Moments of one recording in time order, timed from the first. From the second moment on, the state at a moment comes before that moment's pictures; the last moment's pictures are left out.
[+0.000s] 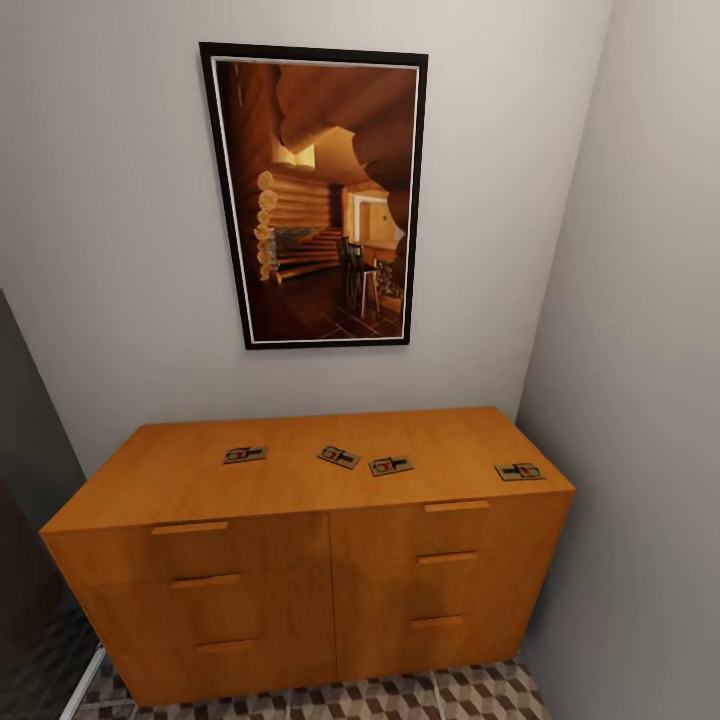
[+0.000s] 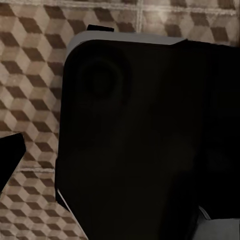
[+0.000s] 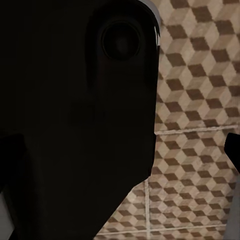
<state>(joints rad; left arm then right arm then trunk) 0.00 -0.02 0.00 -0.07 0.13 -0.04 0.00 0.00 -0.01 0.00 0.00 0.01 -0.03 -0.01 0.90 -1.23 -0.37</state>
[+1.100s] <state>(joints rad) 0.00 -0.01 0.00 -0.77 0.12 0.28 0.01 -0.02 -0.07 0.02 -0.66 0.01 0.40 -0.01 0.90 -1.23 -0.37</state>
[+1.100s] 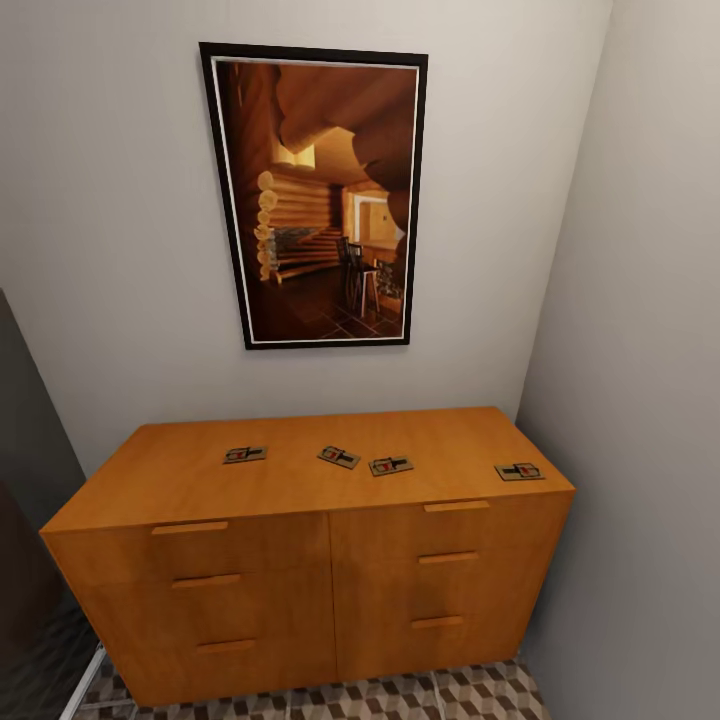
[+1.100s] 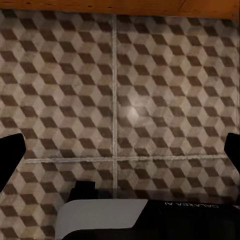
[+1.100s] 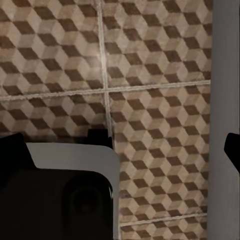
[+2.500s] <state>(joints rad) 0.00 -0.01 -0.09 -1.50 0.12 0.72 0.01 -0.02 -0.11 -0.16 -1.44 0.01 0.95 -0.02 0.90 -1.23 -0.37</state>
